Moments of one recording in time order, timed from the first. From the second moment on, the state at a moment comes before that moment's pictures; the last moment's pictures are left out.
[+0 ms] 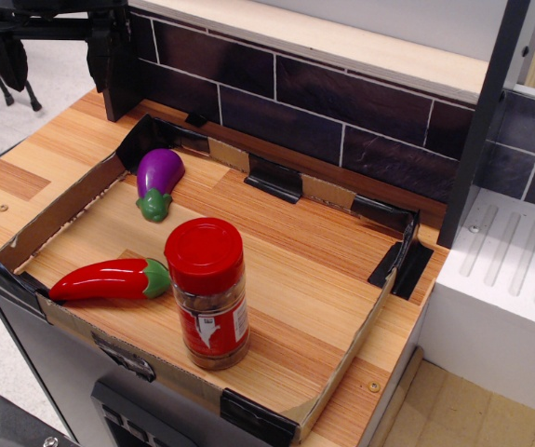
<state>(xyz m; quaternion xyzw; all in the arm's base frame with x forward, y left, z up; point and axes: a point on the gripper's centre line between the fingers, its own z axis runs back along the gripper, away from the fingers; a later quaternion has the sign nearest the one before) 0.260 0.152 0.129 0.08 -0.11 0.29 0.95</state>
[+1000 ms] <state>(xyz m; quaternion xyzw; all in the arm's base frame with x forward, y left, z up) 0.230 0.044 0.130 -0.02 -0.08 0.24 0.97</state>
